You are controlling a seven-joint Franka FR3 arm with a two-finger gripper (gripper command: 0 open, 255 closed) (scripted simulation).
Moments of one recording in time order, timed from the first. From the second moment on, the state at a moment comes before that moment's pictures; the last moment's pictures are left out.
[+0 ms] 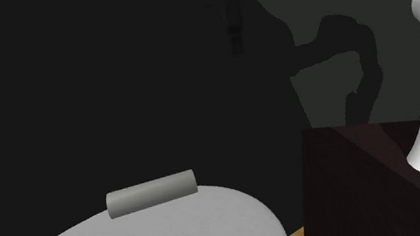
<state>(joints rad) 0.04 -0.39 -0.05 -2.43 0.02 2.04 -0.08</state>
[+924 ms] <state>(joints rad) 0.07 0.17 -0.05 -2.18 0.03 2.34 -0.27</state>
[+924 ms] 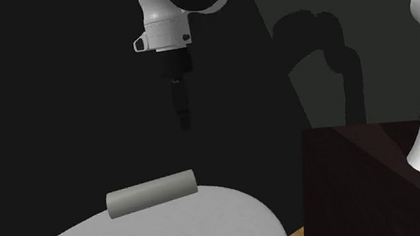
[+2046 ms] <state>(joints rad) 0.08 0.68 -0.01 -1.76 0.01 2.45 -0.38</state>
